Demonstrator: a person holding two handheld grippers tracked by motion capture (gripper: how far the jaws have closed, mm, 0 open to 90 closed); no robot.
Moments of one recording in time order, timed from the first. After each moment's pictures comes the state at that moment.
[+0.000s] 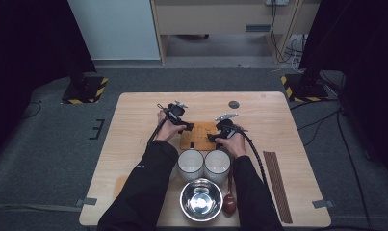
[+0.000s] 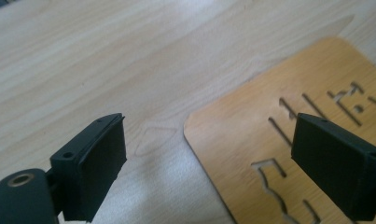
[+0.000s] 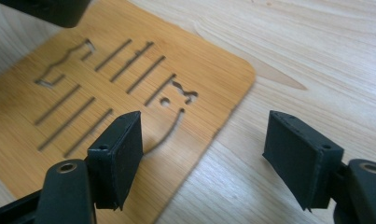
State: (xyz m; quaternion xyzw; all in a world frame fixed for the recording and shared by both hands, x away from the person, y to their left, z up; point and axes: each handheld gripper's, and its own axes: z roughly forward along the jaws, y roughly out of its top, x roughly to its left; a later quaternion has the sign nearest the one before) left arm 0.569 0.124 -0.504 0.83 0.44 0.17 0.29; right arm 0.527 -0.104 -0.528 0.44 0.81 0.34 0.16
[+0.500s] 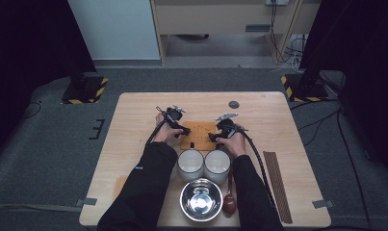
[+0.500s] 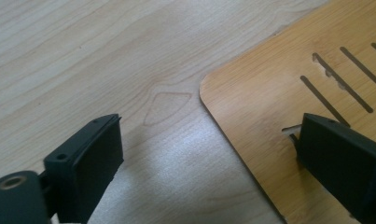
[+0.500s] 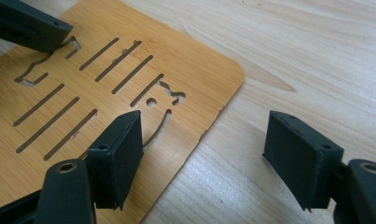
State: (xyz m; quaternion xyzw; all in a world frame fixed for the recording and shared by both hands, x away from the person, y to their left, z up) left arm 0.570 0.134 -0.520 0.85 0.43 0.17 0.26; right arm 0.530 -0.105 -0.531 0.44 0.81 0.34 0.17
